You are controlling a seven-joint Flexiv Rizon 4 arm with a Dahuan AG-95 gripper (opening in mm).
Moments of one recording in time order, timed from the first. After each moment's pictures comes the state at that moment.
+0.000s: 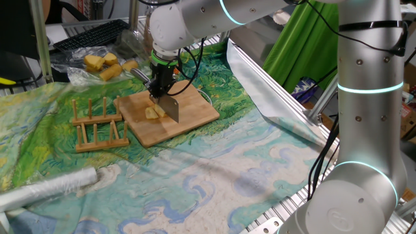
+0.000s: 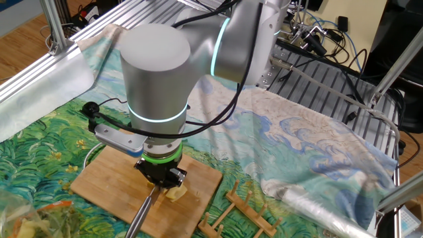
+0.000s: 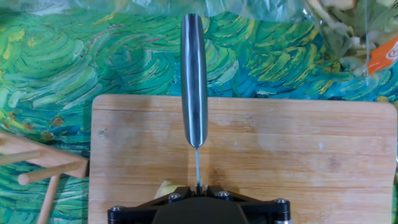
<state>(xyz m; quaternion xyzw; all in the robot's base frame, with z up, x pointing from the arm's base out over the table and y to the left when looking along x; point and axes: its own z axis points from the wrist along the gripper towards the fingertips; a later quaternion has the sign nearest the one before) 0.657 0.027 0.049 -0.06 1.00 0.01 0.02</state>
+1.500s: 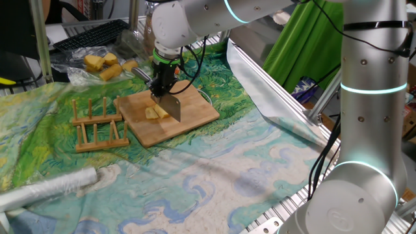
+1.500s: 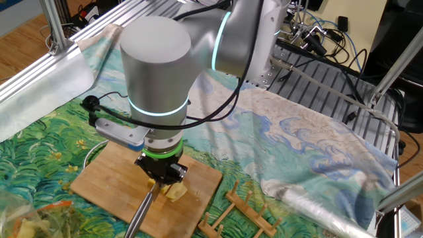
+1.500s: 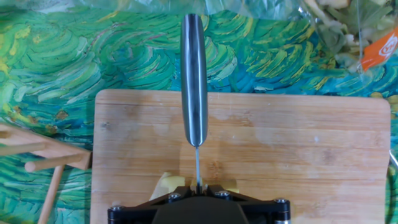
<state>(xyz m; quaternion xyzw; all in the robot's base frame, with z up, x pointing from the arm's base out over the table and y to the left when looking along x) 0.647 0.026 0.058 -0.06 1.00 0.01 0.02</state>
